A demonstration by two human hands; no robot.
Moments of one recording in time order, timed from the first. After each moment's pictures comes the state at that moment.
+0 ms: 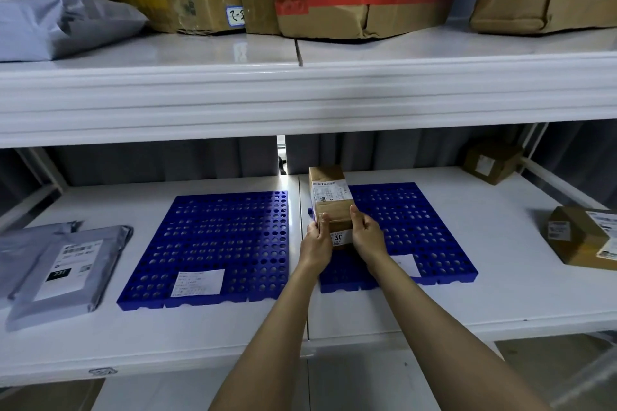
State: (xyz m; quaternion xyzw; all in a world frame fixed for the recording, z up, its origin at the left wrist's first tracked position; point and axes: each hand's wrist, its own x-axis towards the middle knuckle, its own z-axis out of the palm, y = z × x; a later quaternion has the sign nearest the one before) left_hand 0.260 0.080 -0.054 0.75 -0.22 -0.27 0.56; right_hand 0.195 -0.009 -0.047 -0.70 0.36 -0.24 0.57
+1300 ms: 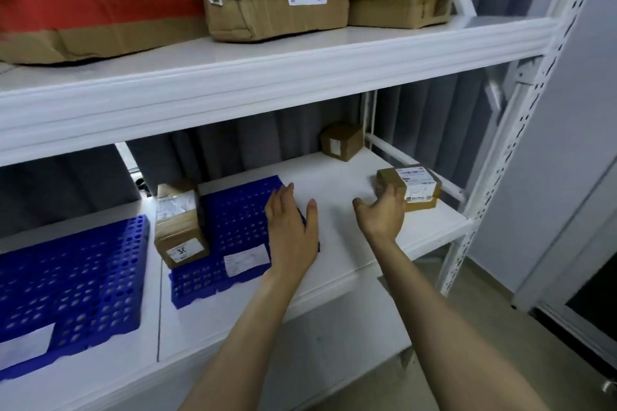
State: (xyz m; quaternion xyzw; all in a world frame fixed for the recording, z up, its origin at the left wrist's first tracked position) left_hand 0.041 -0.024 0.014 0.78 -0.43 -0.02 0.46; right_hand -0.054 -0.149 -0.004 -0.64 0.58 -0.42 0.28
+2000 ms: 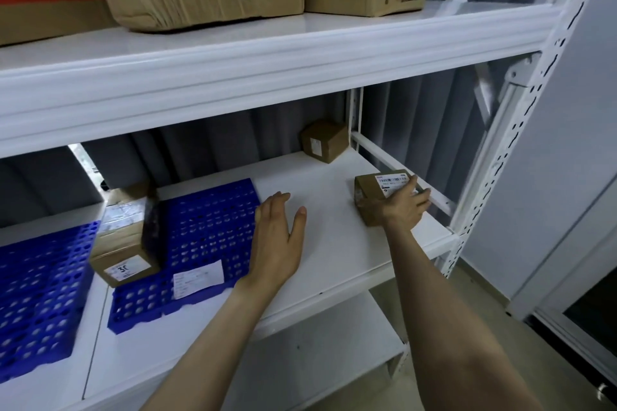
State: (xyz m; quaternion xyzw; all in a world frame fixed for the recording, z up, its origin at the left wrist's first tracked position) left_hand 0.019 -0.085 0.006 0.77 -0.47 -0.04 0.42; right_hand -0.097 -0.298 -0.039 -0.58 0.67 -0.33 0.32
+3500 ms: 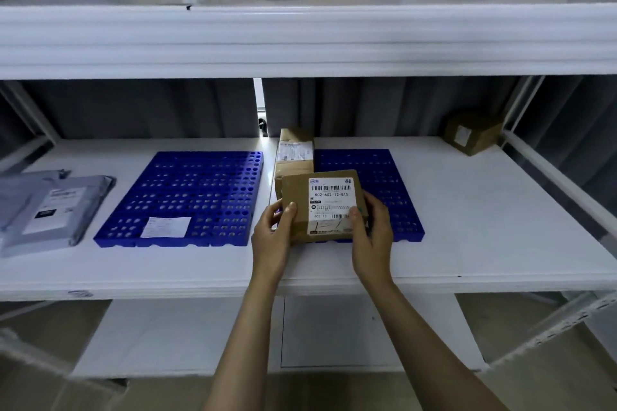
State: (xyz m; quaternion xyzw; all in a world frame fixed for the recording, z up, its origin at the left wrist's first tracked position) left_hand 0.141 0.130 -0.025 0.70 -0.11 -0.14 0.69; right_hand 0.053 0.011 -0.043 -0.68 0.23 -0.42 0.55
